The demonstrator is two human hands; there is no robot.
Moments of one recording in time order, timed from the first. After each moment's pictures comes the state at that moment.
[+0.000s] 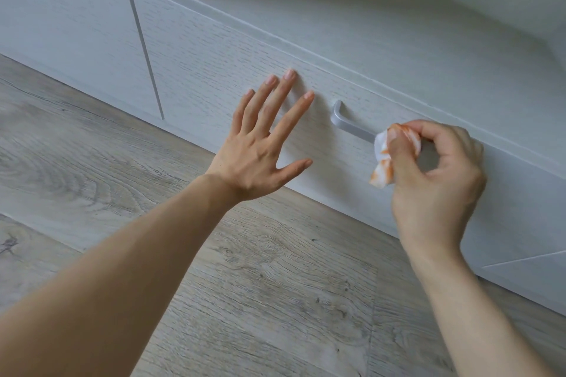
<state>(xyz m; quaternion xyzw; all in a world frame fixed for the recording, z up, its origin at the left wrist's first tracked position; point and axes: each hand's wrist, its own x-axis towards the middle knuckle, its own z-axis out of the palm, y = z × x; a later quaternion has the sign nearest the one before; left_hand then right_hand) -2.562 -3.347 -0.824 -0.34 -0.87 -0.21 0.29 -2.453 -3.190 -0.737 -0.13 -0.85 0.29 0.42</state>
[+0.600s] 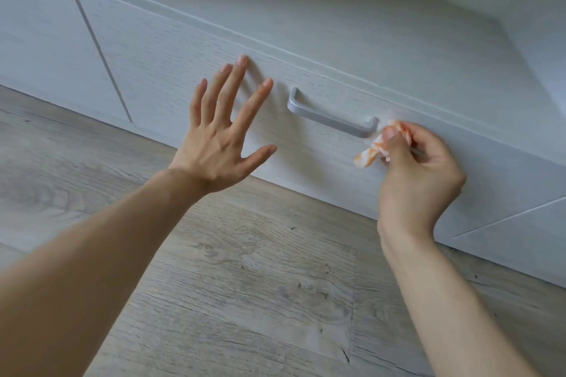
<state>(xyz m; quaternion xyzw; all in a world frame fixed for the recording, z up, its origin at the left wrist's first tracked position) -2.561 -3.348 -0.818 -0.33 -0.88 -0.18 0.29 -2.444 -3.164 -0.750 -0.28 -0.68 0.52 0.43</state>
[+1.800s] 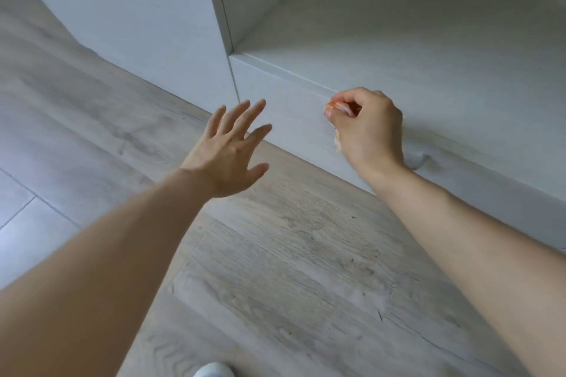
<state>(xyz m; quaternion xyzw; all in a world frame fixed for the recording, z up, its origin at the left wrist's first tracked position) -2.500 -3.463 -0.682 -0.23 -0.97 0.01 -0.02 -2.502 -3.255 -0.641 -0.09 -0.88 0.45 0.12</state>
